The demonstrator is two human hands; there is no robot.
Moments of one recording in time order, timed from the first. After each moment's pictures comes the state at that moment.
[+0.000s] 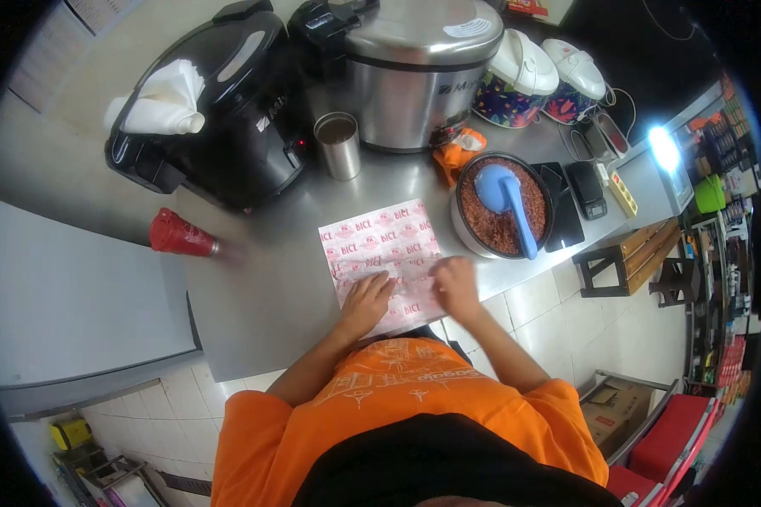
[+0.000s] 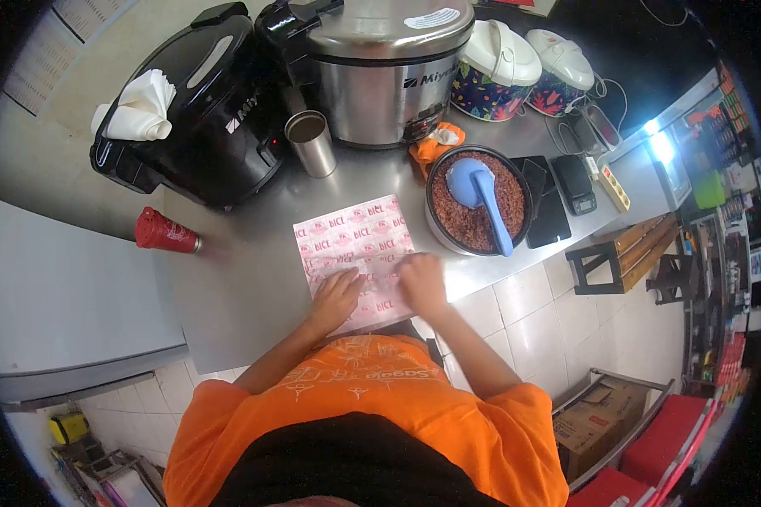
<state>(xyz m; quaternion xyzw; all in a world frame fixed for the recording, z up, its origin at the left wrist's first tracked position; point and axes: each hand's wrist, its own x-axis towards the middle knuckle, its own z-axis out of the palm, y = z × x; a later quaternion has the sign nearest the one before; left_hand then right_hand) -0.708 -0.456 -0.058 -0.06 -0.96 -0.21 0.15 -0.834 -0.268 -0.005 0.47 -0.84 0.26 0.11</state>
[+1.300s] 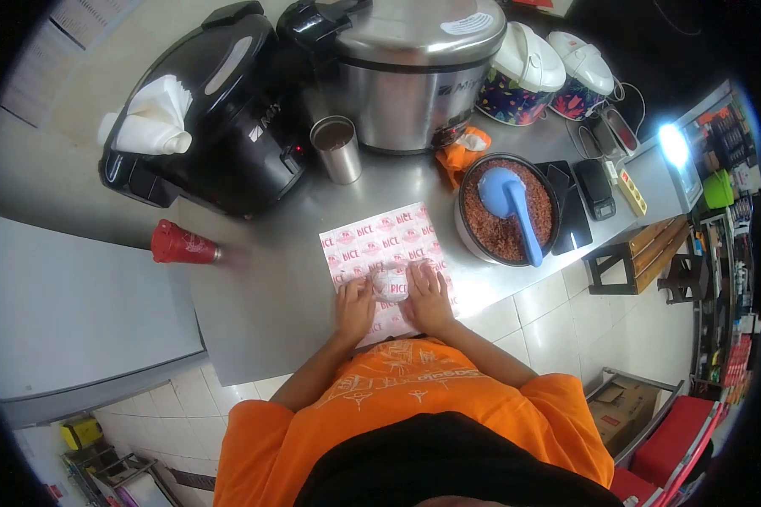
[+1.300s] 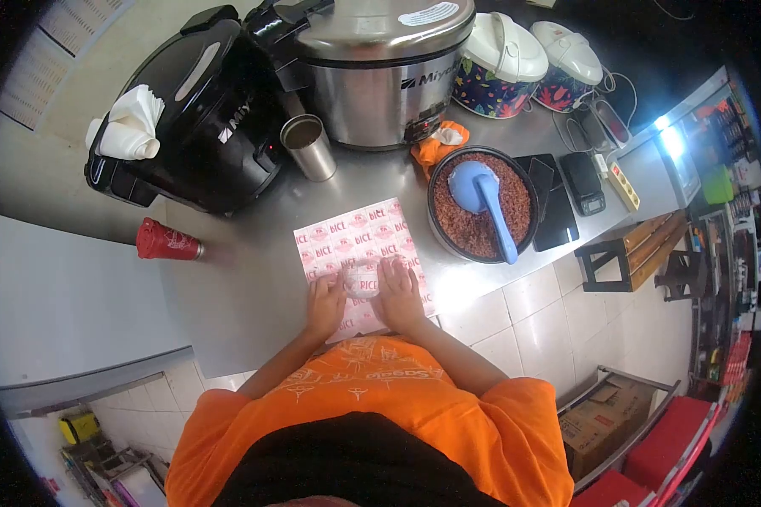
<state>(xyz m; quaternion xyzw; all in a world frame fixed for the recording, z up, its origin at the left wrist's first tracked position) -0.705 -0.464 -0.082 0.09 -0.97 -0.17 0.17 -0.798 -0.291 -0.077 0.45 -0.89 0.12 -0.01</state>
